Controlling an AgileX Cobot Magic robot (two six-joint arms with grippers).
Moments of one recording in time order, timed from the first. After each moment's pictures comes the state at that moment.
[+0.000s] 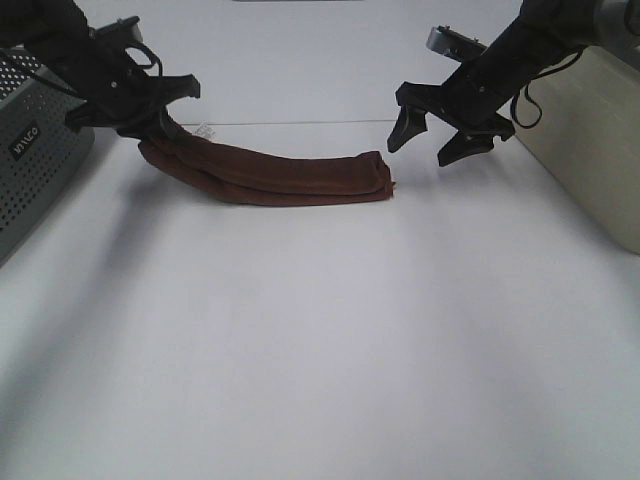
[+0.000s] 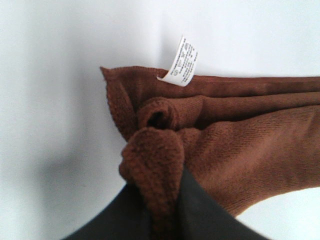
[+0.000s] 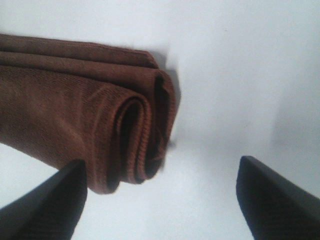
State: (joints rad) left arm -0.12 2.32 -1.89 -0.38 0.74 -0.01; right arm 0.12 2.42 -2.01 0.55 0.92 -0.26
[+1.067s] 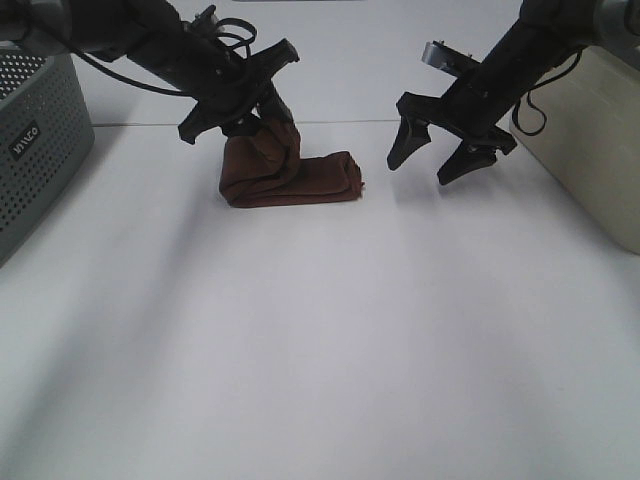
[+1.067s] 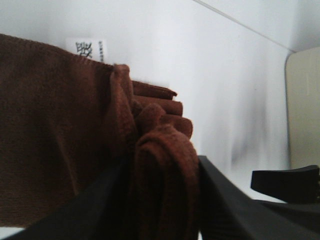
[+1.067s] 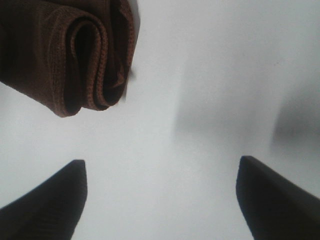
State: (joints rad) left arm -0.31 2.38 -1.96 -0.69 0.60 -0.18; right arm 0.12 2.42 -2.01 0.55 1.07 -0.25
